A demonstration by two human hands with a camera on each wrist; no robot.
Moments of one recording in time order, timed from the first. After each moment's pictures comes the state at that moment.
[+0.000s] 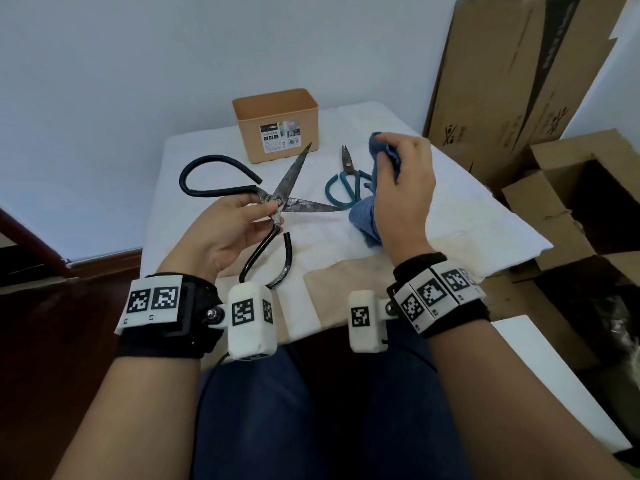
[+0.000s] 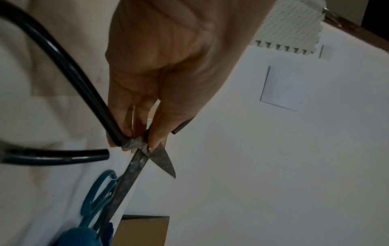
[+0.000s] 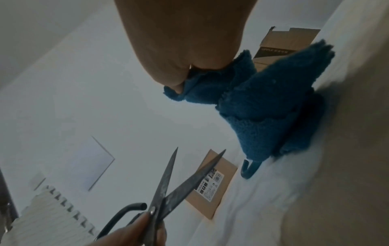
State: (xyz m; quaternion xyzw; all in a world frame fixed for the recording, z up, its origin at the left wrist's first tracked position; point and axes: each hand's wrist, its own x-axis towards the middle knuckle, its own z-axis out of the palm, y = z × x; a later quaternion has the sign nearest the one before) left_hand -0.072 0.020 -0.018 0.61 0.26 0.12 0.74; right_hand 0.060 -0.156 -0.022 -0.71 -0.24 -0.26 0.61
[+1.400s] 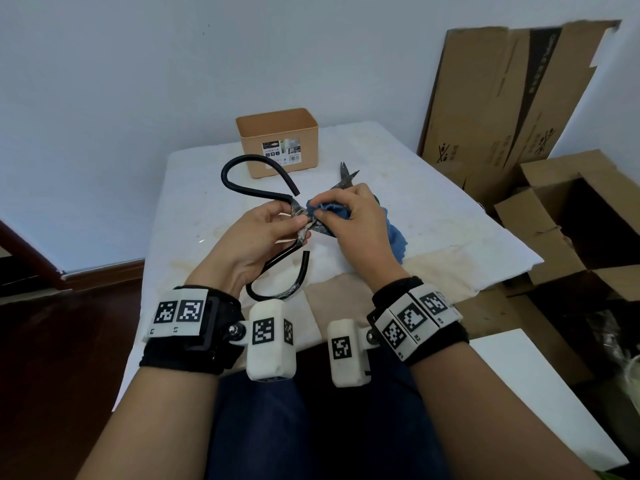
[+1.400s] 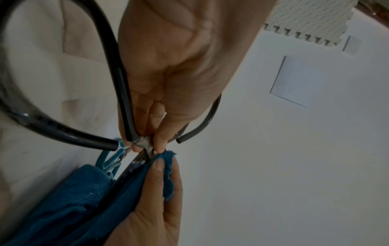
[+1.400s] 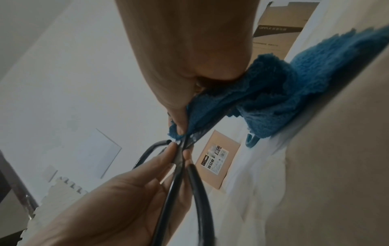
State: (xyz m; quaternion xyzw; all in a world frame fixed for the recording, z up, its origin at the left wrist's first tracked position) left_hand -0.066 -0.010 -0.011 0.64 0.20 0.11 0.74; right_hand 0.022 -0.137 -0.023 -0.74 -0.31 -0.01 0.59
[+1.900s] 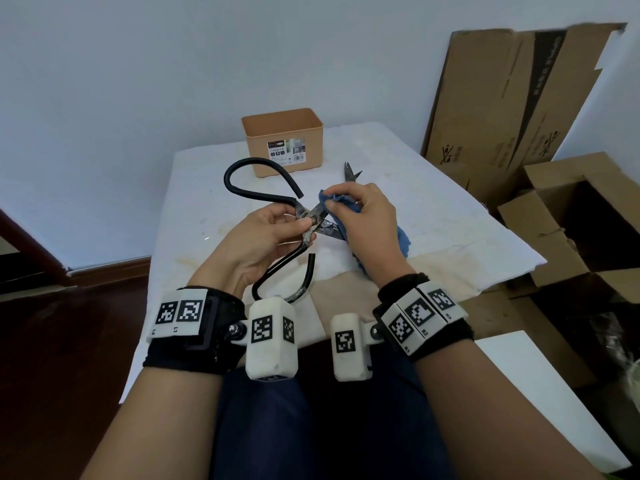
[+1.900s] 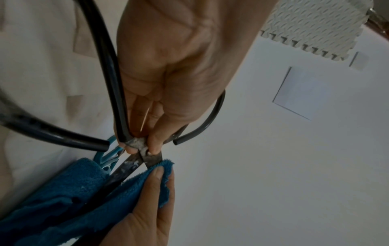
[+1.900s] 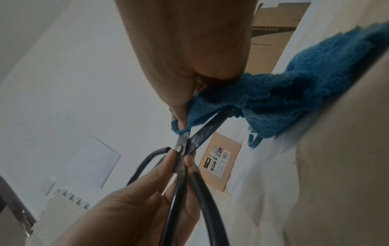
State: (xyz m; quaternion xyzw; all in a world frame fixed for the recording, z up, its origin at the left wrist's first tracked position) left_hand -0.070 -0.011 -0.013 0.62 0.20 0.12 0.75; right_hand 0.019 -0.140 -0.018 -0.73 -0.26 -0.01 0.63
